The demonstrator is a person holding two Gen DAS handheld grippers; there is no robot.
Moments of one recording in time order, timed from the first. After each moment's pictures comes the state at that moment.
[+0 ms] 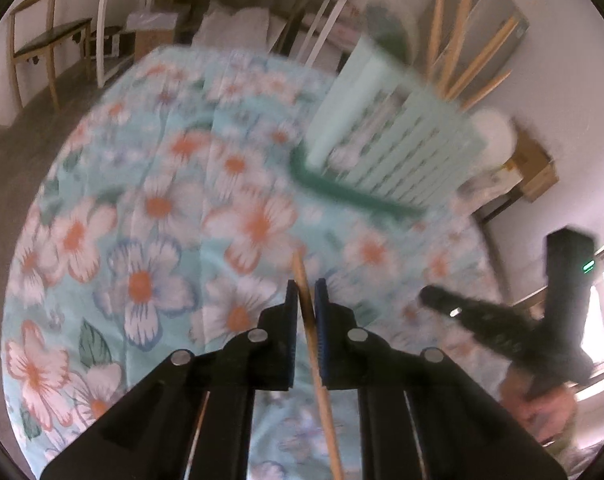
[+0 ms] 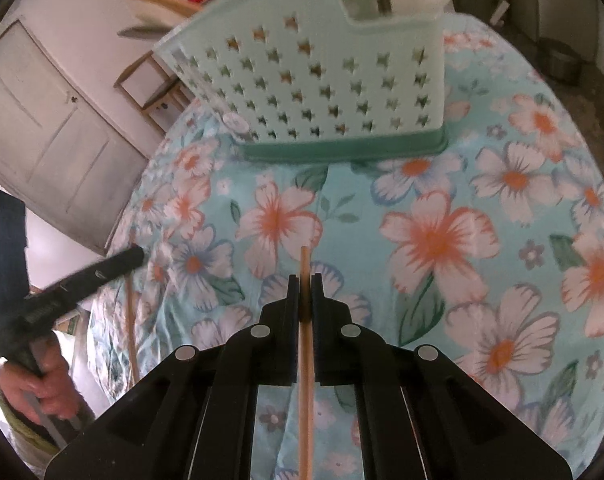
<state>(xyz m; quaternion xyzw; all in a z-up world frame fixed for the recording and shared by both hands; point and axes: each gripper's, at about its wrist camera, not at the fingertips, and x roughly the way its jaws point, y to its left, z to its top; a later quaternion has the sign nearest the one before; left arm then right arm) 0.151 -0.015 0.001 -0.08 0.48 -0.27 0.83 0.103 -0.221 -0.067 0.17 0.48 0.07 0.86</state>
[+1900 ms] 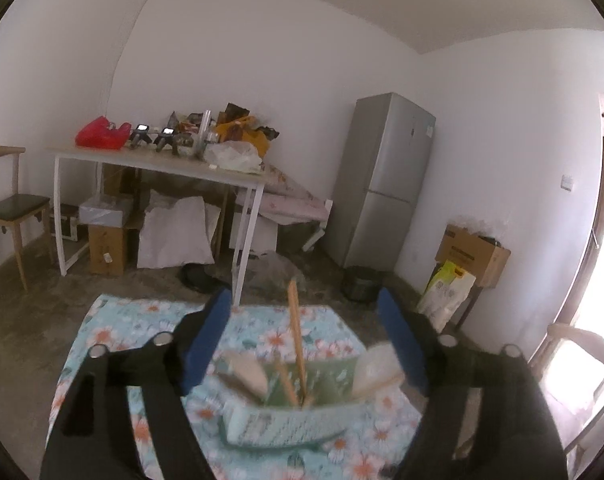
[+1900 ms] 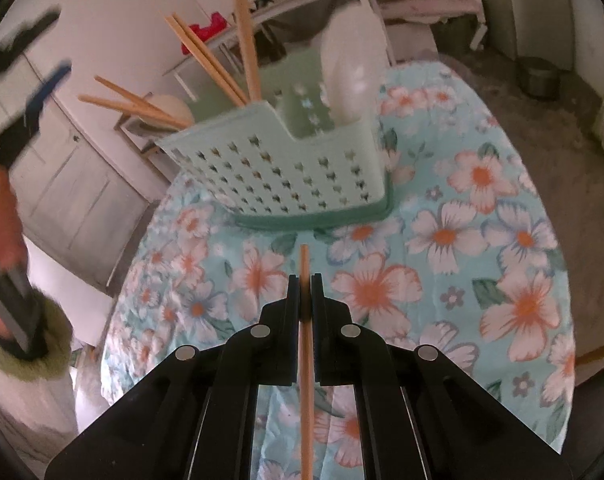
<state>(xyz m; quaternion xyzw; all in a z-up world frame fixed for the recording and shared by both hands) 0.171 -0.075 0.163 -0.08 0.17 -0.33 0.92 0.085 -0.267 -0.020 0.19 0.42 0.04 0.89</state>
